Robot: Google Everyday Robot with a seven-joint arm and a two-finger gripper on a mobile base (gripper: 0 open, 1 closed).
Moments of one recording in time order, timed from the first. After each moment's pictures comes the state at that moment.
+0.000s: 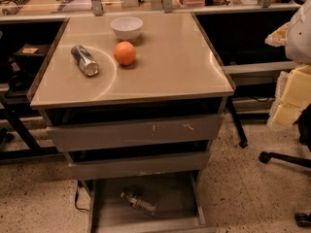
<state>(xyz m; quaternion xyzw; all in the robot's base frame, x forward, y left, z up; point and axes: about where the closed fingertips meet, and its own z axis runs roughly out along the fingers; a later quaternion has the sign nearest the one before) 0.438 -0.217 0.976 -0.60 0.78 -0.03 0.16</state>
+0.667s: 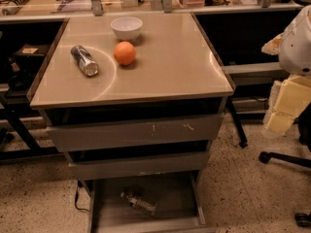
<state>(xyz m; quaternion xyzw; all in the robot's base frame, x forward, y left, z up) 0.437 -0.211 0.961 -0.60 0.78 -0.03 0.16</state>
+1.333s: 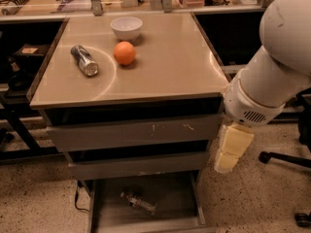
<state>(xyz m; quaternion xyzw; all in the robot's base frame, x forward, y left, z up) 0.427 -0.155 0.860 -0.61 0.78 0.00 0.14</state>
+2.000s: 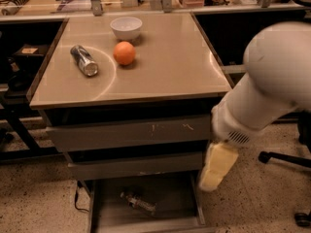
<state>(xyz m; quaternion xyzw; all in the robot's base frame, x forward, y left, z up) 0.411 -0.133 0.821 -0.59 0.79 0.04 0.13</state>
